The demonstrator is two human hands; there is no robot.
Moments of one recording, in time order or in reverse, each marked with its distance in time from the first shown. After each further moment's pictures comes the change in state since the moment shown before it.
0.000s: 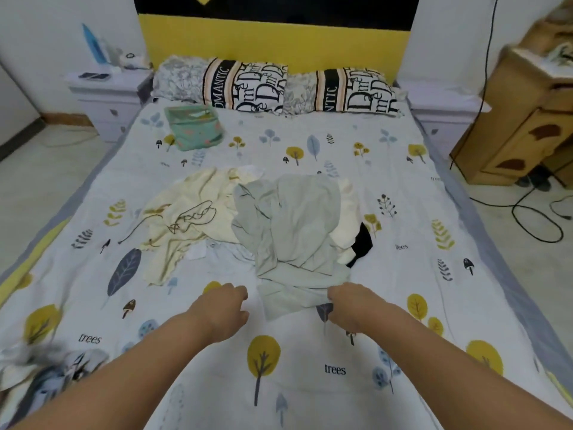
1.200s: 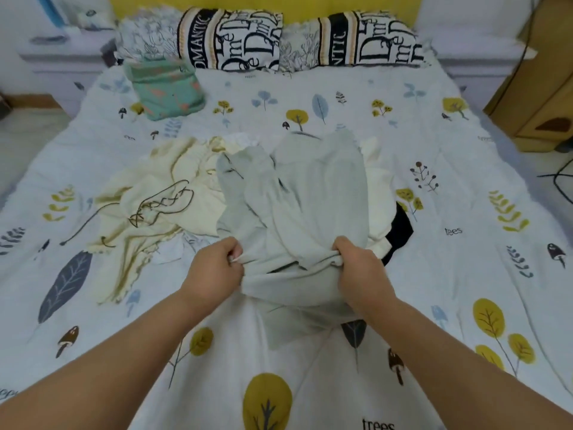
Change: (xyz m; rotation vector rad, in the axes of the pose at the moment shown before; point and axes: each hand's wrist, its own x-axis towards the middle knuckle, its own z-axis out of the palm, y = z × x) left_hand 0.165 -0.035 0.040 -0.615 0.527 0.013; right_hand 0.162 0.014 0.037 0.439 0.673 -0.121
